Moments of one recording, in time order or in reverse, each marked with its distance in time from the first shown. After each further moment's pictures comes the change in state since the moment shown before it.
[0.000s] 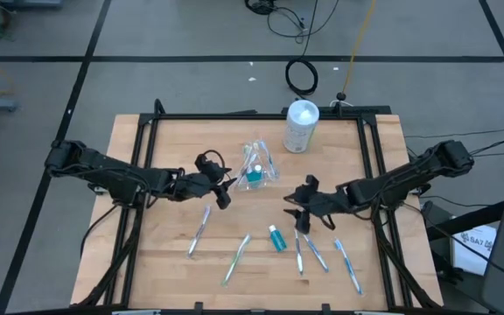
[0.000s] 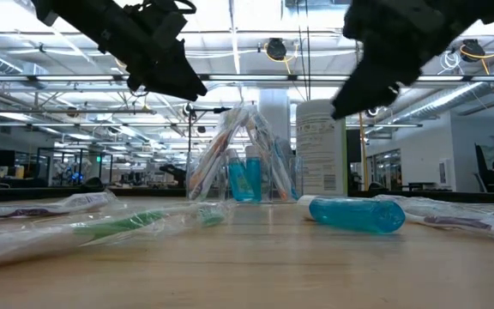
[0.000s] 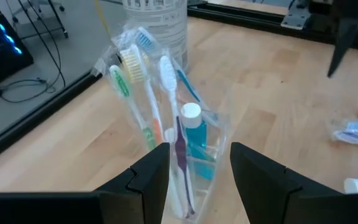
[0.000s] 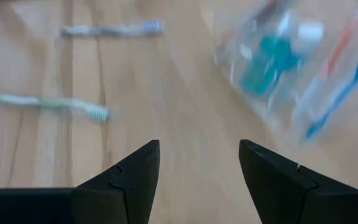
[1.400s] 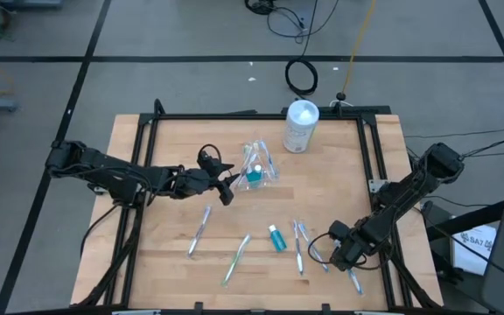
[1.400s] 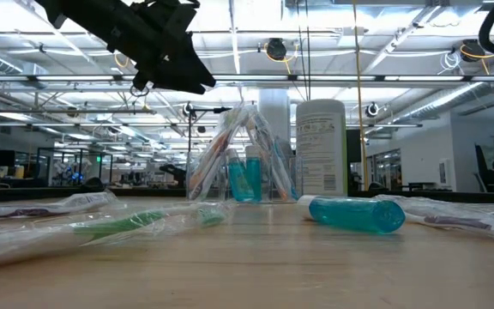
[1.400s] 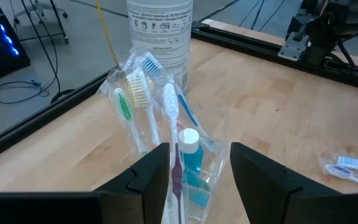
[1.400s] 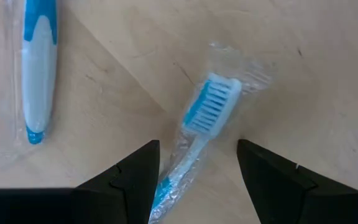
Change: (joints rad) left arm 0.033 0.007 0.000 0.102 0.009 -0.023; right arm 0.494 0.149 -0.042 -0.546 -0.477 1.092
